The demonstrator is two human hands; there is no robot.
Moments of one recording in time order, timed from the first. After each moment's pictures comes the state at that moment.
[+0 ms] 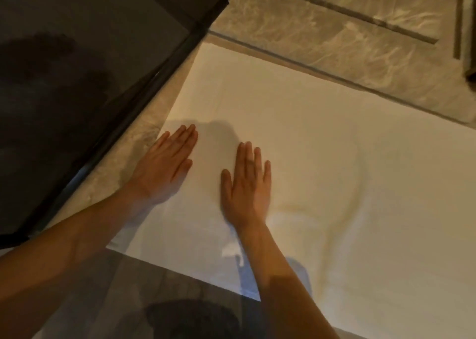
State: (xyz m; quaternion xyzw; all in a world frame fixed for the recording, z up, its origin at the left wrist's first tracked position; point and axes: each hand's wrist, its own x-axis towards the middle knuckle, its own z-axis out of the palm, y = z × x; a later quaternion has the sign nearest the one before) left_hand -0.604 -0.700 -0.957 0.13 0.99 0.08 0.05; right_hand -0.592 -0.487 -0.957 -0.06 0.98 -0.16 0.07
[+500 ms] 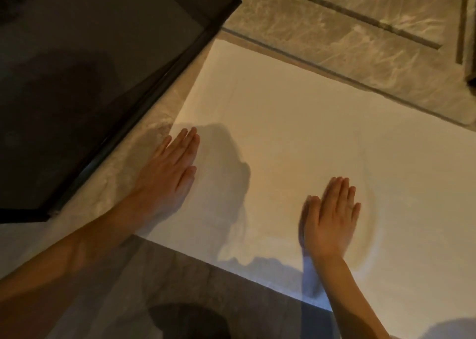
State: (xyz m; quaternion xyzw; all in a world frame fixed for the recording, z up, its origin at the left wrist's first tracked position) left_hand -0.551 -0.693 -0.939 0.12 0.99 0.05 0.03; right_hand -0.542 -0.351 -0.936 0.11 0.99 -0.12 0.04
